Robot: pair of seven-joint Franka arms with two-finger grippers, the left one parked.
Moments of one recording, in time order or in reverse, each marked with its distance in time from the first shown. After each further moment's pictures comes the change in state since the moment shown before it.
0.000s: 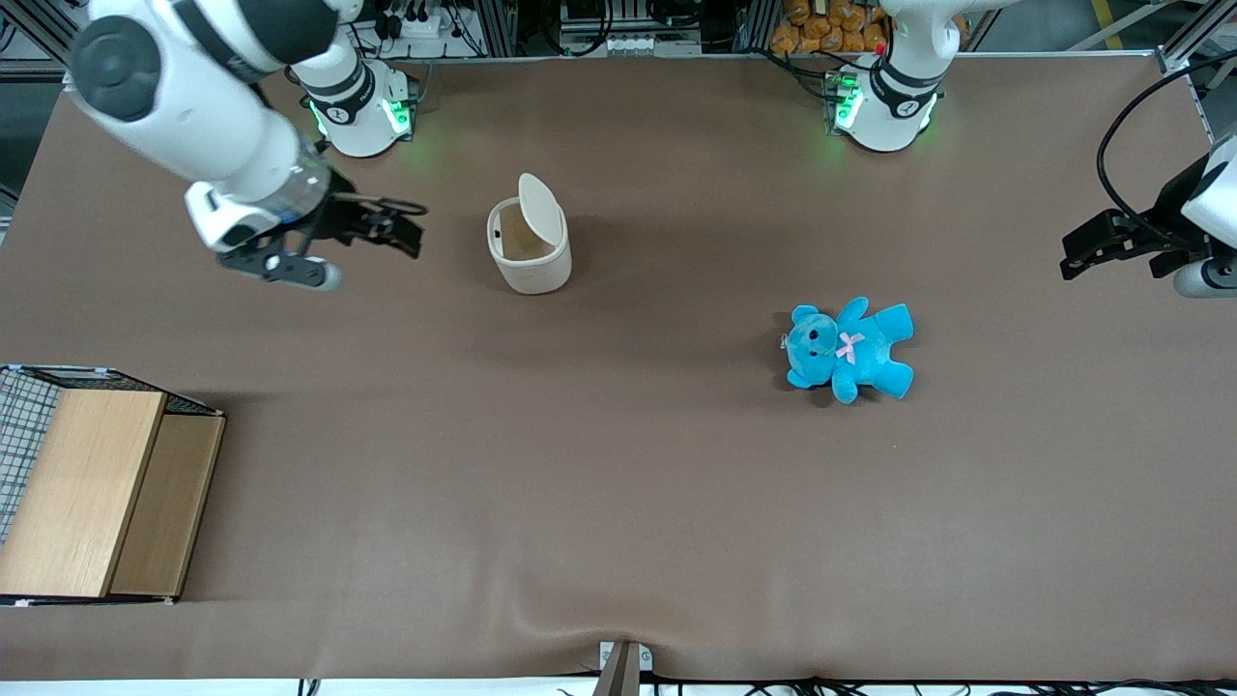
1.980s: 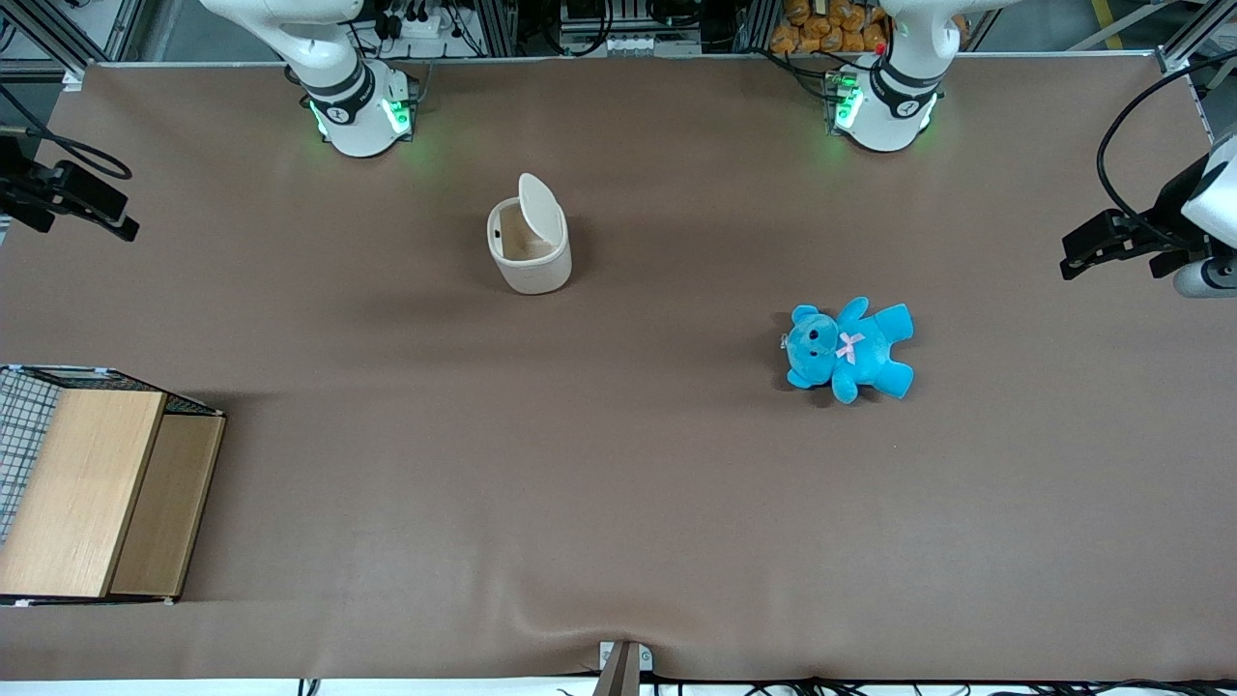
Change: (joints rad) arm 0.045 -0.077 -0.419 0.200 -0.155 -0.169 -0.468
